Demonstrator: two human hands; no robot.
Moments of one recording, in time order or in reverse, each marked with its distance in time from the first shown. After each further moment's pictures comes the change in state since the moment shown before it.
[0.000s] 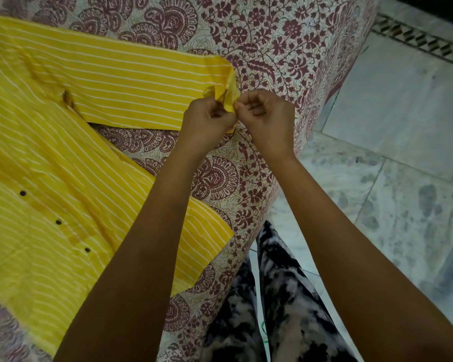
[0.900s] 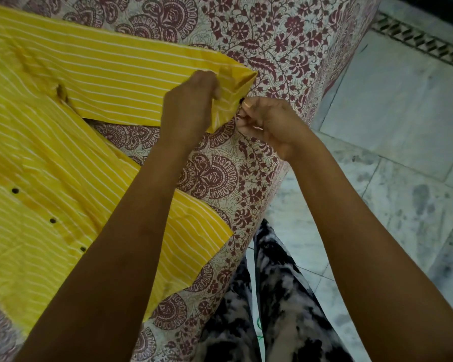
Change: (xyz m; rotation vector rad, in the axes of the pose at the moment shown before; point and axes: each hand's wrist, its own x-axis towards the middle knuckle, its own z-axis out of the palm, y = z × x) left_hand 0.022 -0.008 -0.023 0.875 0.211 0.606; right_hand 0.012 -0.013 -0.020 0.477 -0.418 0.601
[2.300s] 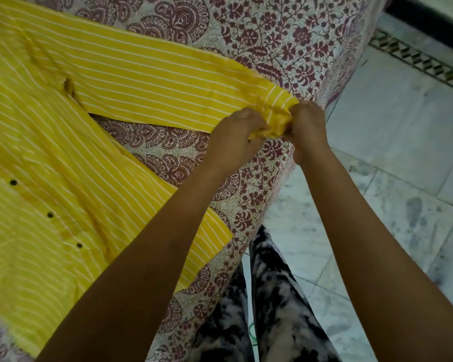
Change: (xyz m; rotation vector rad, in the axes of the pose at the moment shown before) left_hand -0.023 0.034 0.045 -0.359 -0.218 -0.039; right_hand 0.015 0.007 -0.019 -0.044 0.575 -0.007
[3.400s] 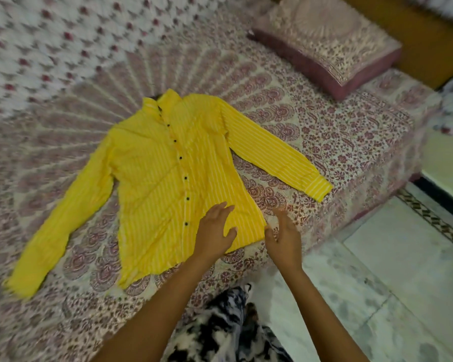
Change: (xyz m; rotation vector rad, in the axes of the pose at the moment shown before) left_hand -0.321 0.082 -0.055 0.009 0.405 -0.529; right_hand -0.285 0.080 -0.068 -0.788 -0.453 -0.820
